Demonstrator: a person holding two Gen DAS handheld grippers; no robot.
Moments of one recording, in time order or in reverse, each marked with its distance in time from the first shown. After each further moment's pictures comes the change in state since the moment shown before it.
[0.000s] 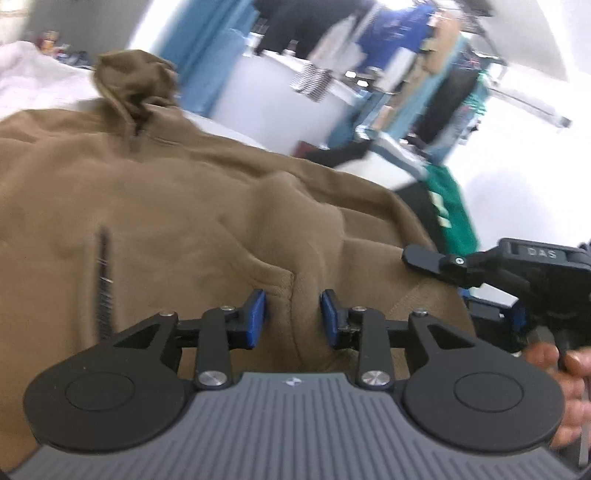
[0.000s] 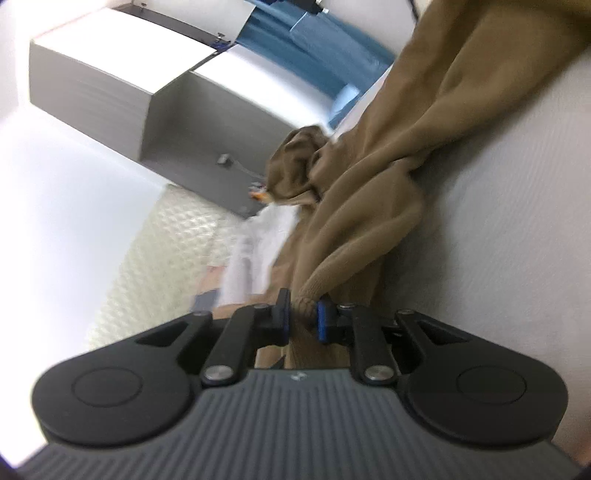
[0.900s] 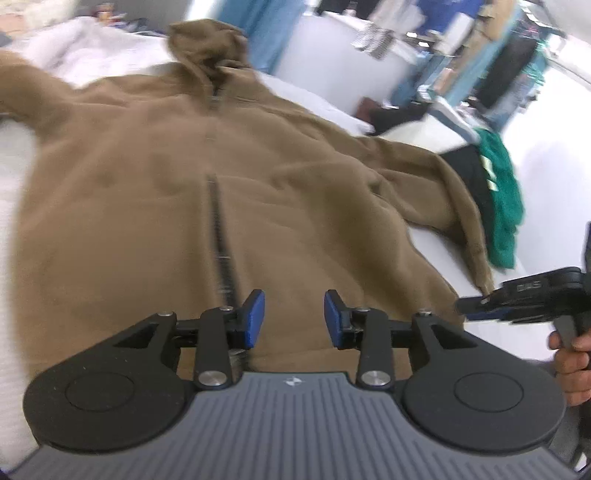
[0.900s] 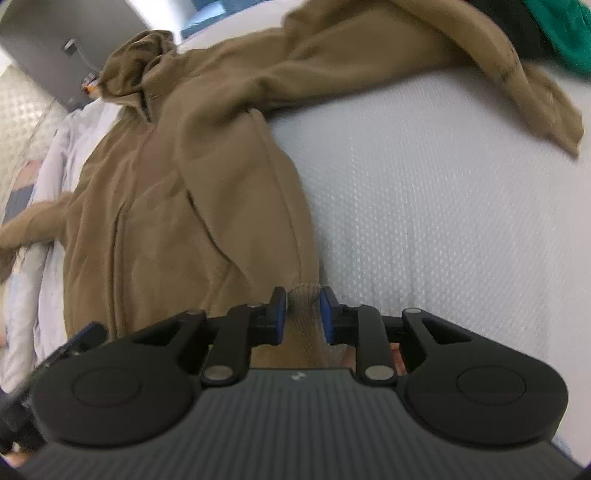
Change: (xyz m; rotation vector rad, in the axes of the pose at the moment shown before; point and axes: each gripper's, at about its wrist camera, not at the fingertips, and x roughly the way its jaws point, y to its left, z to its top) left arm -0.089 0.012 0.001 -0.070 0.174 0.269; right arm -0.009 0.017 0.000 -0.234 0.307 -0.623
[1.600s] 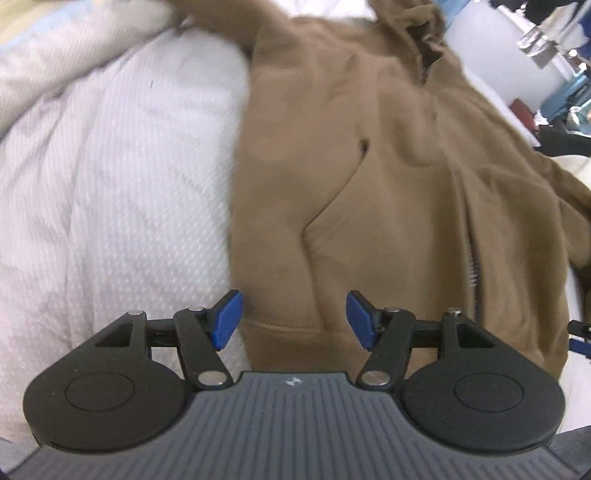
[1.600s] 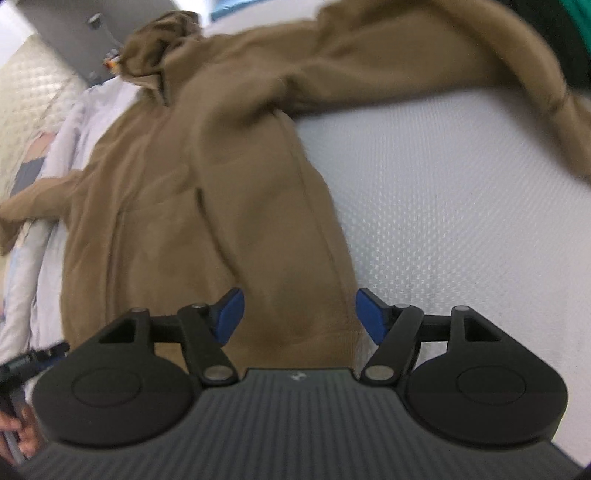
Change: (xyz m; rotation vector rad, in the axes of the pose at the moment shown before) left arm -0.016 0.133 -0.003 -0.297 0.169 0.359; right arm 0.063 -0.020 0.018 -0.002 0.084 0.075
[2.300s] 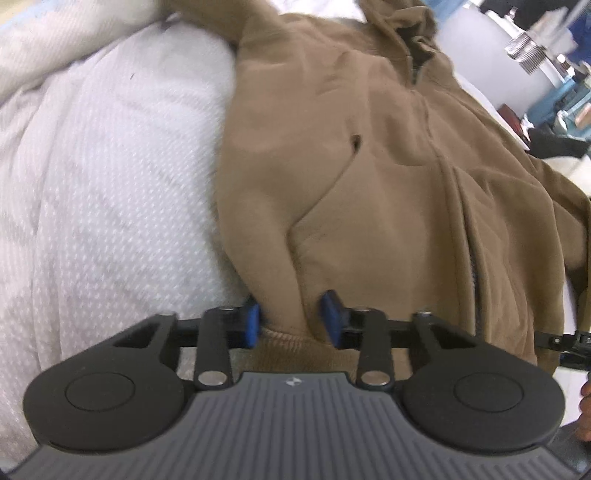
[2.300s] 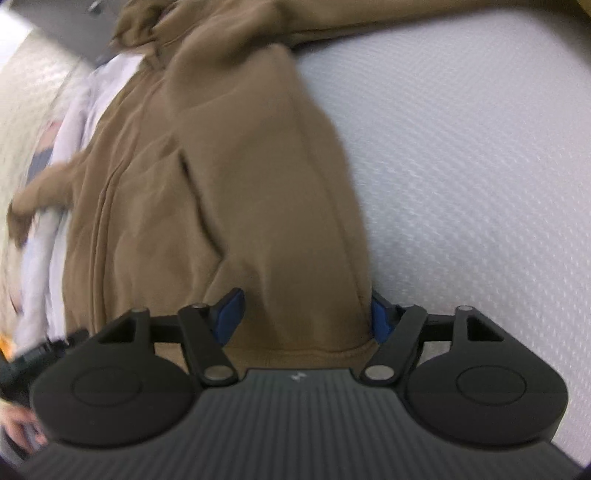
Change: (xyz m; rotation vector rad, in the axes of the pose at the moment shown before) left arm 0.020 -0.008 -0.001 0.031 -0.053 -0.059; right arm 0.046 0.003 -0.012 -0.050 0.078 0.107
